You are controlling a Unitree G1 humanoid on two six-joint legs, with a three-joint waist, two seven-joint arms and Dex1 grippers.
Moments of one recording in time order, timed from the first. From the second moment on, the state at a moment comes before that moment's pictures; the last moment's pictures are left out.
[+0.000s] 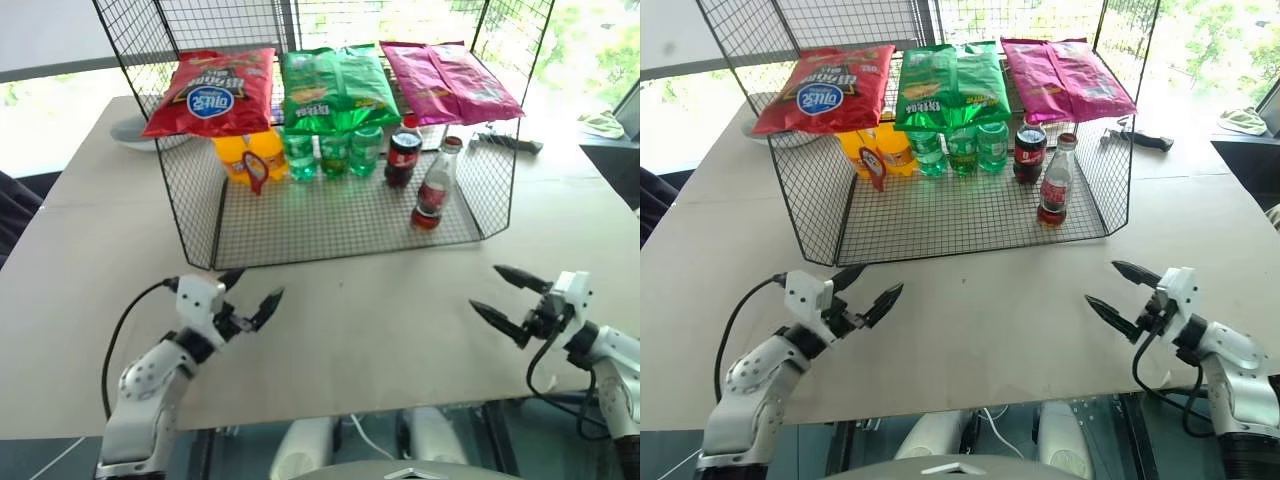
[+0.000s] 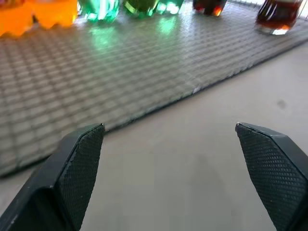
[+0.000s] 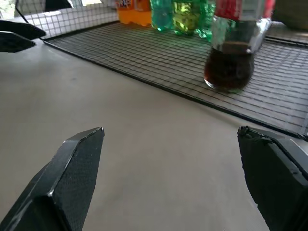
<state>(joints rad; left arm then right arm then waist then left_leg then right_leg) 0.15 0.38 0.19 -0.25 -0.35 0.12 -0.61 0.07 -0.52 -0.19 -0.04 0.50 -0.04 1.05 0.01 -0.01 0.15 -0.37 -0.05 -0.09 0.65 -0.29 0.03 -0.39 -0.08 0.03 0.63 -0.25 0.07</state>
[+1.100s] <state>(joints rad) -0.47 0.32 0.21 0.22 -0.24 -0.12 -0.37 -0.05 -0.33 0.07 -0.40 0.53 0.13 0.82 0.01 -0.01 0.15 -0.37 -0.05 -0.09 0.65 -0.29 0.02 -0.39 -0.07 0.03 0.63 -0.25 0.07</state>
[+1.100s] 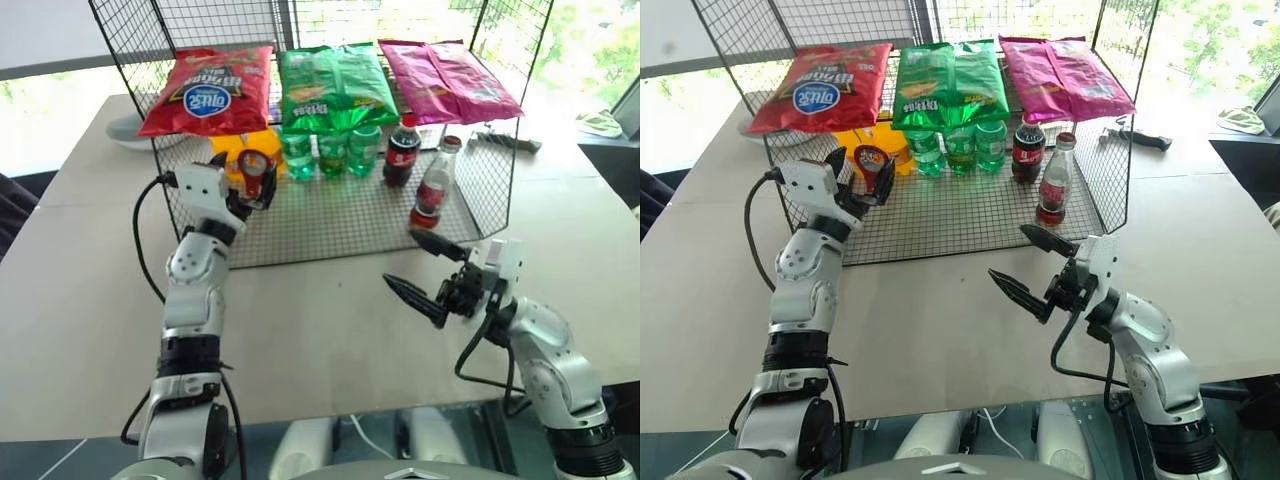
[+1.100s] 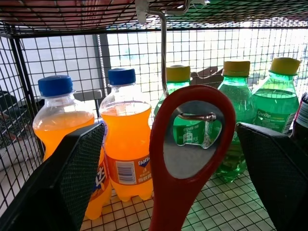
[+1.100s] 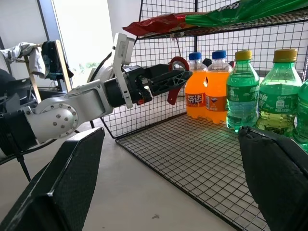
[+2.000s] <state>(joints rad) -0.37 0.28 0.31 -0.02 -0.79 0.30 -0.52 -0.10 -0.29 0.09 -0.34 0.49 0.08 0.82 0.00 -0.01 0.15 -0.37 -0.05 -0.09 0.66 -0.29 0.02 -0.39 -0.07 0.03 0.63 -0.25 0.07</state>
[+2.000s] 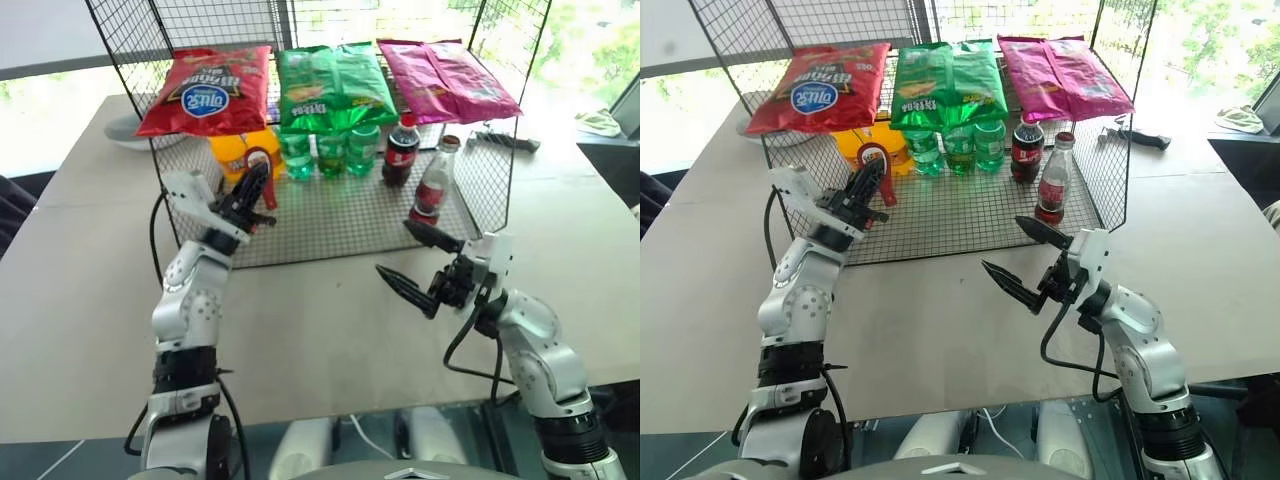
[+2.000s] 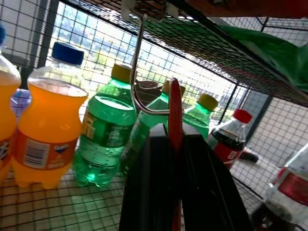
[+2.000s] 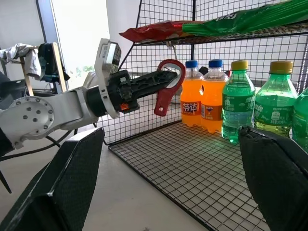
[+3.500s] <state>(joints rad) -0.40 0.23 0.09 -0.06 -1.15 0.85 -0.76 -0.32 -0.35 0.06 -0.39 0.97 0.96 0.62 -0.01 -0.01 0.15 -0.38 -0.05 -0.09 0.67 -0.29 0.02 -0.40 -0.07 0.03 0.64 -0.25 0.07</state>
